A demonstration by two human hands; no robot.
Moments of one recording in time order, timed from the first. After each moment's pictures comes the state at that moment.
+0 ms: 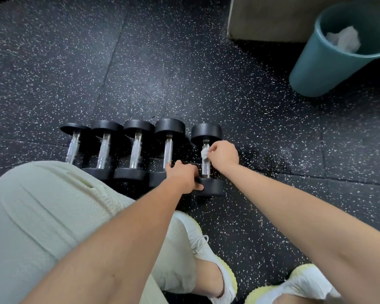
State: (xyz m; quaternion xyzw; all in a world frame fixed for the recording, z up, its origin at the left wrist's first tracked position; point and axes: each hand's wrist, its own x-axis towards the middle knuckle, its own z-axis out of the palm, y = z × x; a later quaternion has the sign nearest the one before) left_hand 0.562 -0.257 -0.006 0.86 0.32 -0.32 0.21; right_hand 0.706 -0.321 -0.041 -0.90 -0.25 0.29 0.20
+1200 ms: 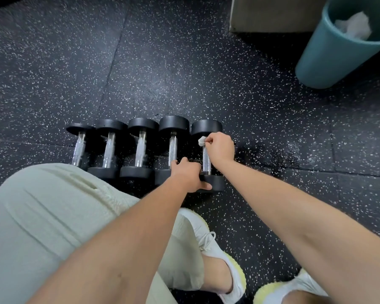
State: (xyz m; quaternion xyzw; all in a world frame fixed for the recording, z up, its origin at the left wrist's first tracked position) left_hand 0.559 -0.254 -0.016 0.88 0.30 -0.32 0.16; right_hand 0.693 -0.298 -0.043 -0.90 -0.27 0.23 0.25
